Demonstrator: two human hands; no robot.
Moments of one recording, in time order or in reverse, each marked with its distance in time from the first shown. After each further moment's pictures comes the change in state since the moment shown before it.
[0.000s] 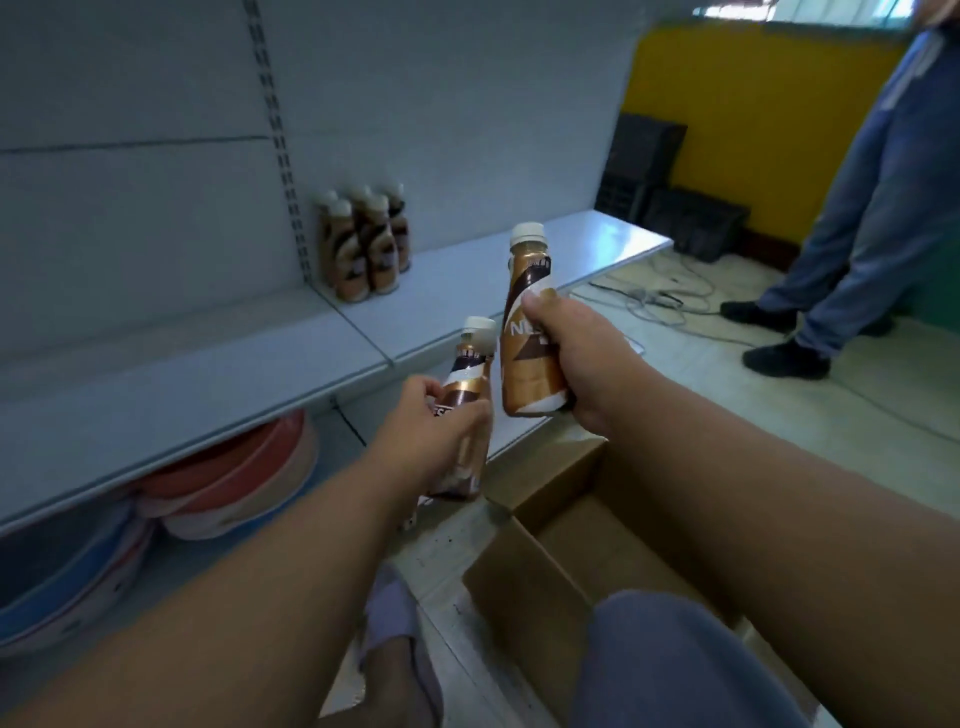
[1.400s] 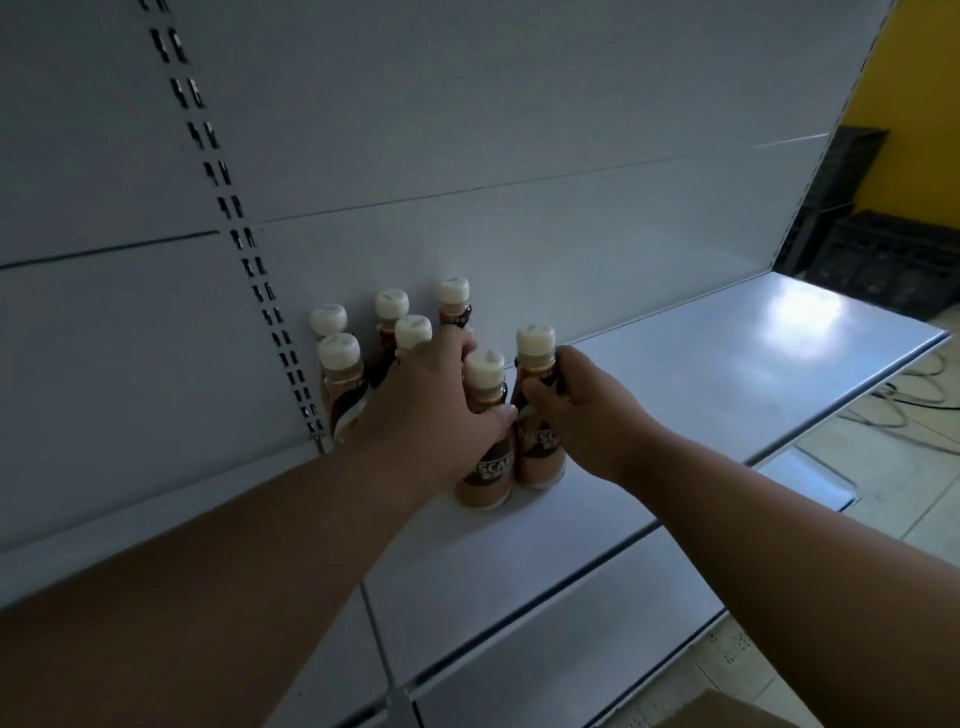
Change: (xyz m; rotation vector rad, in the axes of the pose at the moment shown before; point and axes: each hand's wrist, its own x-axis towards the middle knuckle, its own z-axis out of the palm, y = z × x) left_hand 0.351 0.094 -0.075 0.750 0.438 0.482; right_hand 0.409 0.049 0.037 -0.592 -0.133 -0.316
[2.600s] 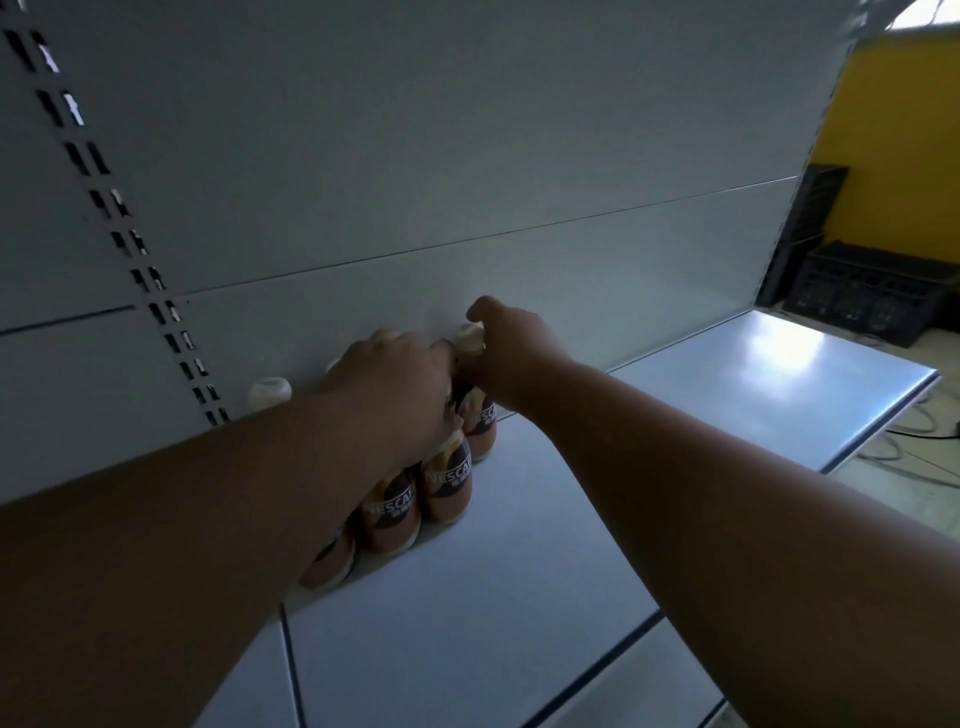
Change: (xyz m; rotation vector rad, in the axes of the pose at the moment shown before) left_hand 0.096 0.004 -0.007 0.647 -0.180 0.224; right_hand 0.121 -0.044 -0.010 -0.378 0.059 -0.163
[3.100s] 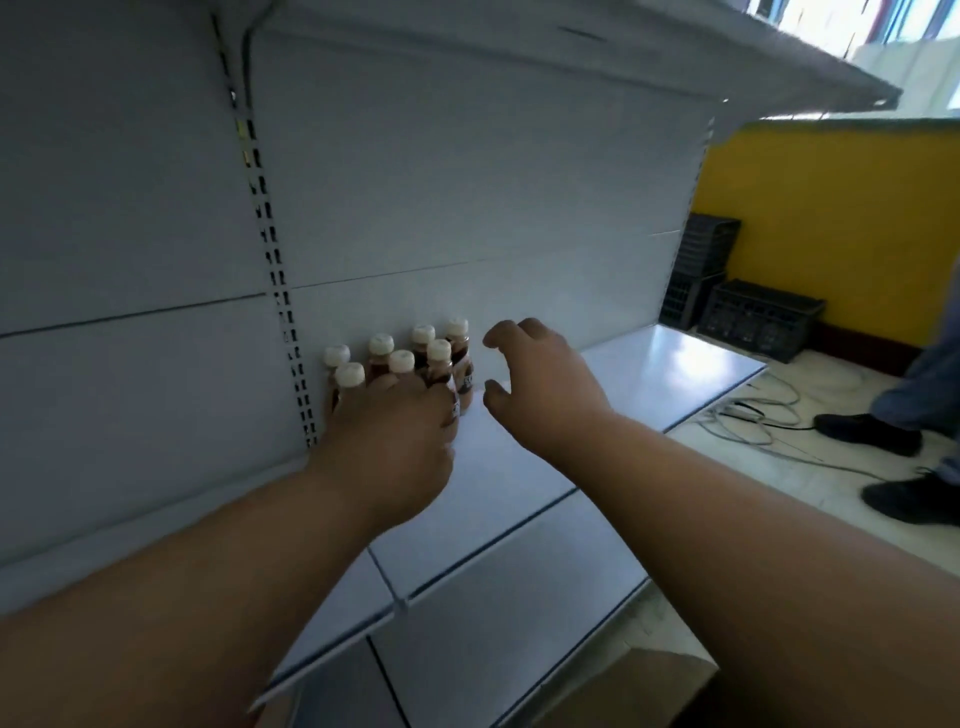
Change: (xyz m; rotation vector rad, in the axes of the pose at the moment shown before) left_hand -0.187 0.029 -0.075 -0.284 0.206 0.157; right_hand -0.204 -0.107 -0.089 -0.233 0.188 -0.071
